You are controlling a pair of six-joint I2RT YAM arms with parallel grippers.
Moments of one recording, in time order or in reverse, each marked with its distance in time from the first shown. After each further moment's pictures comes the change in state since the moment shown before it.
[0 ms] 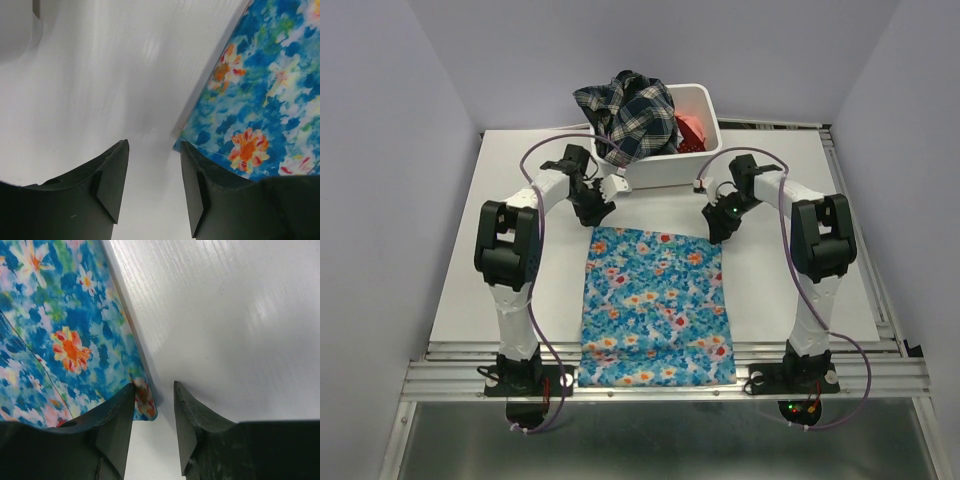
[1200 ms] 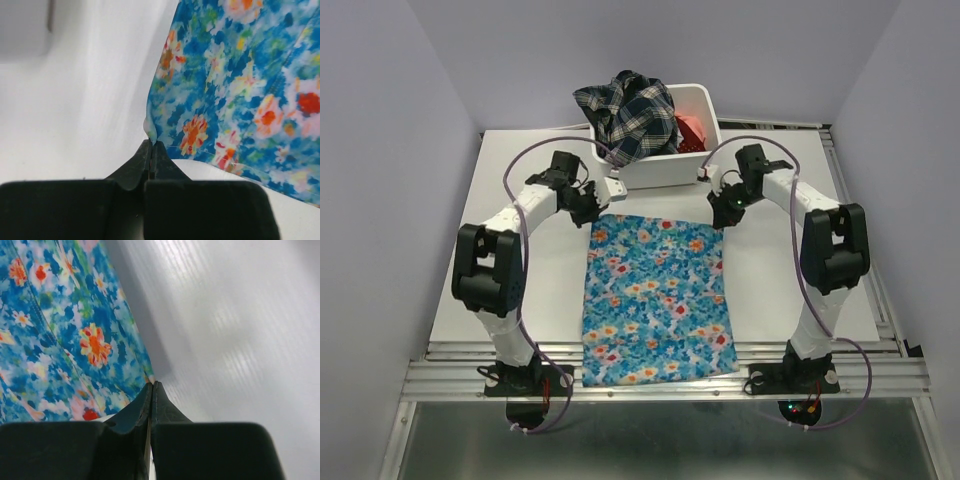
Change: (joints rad) left arm 0.008 -0.224 -0.228 0.116 0.084 -0.023; right arm -0.003 -0.115 -0.027 0.049 0.009 0.029
